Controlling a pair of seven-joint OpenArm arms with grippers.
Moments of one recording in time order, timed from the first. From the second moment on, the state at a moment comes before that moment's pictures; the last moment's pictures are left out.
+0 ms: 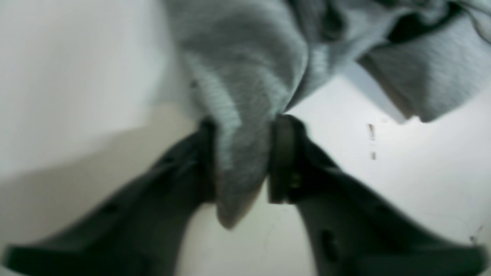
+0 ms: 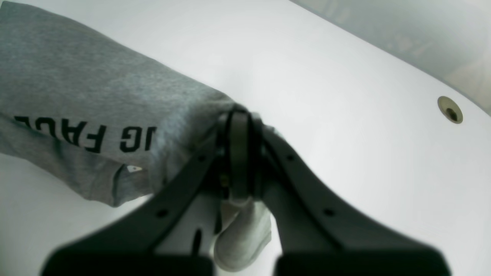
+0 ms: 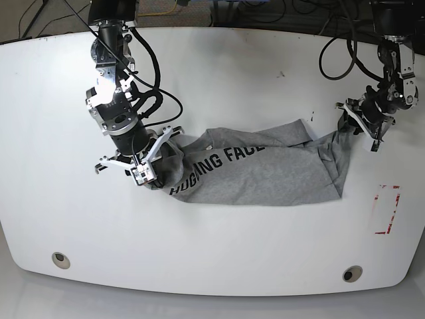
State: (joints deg) left arm 6.5 -27.6 -10.4 77.8 -30.7 -27.4 40.9; right arm -3.5 6.4 0.3 112.2 -0.1 21.5 -39.7
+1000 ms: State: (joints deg) left arm -3.0 -31.9 -25.0 99.9 -29.5 -36.3 55.9; right arm 5.9 7.6 11.6 112.6 0.6 22.3 -43.3
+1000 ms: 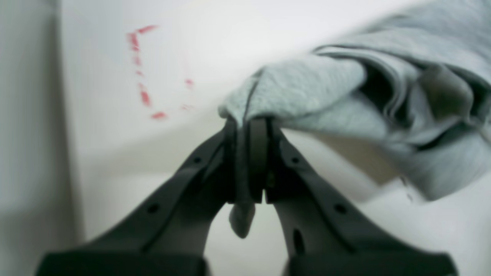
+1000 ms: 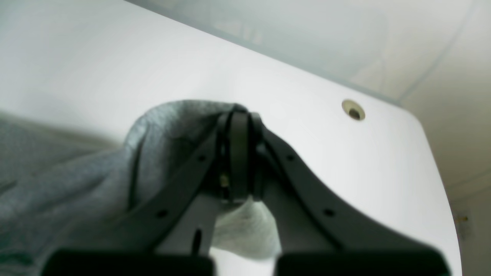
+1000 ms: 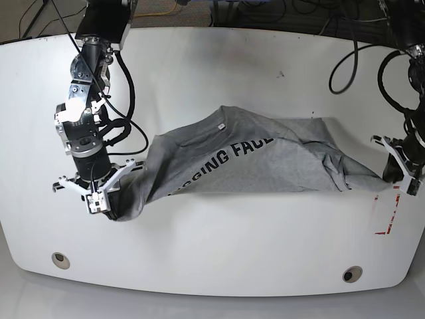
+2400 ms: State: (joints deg) left arm -61.3 -32.7 -23.0 87.9 -29.2 -36.5 72.8; right arm 60.1 17.0 10.6 83.7 0.7 22.4 -47.9
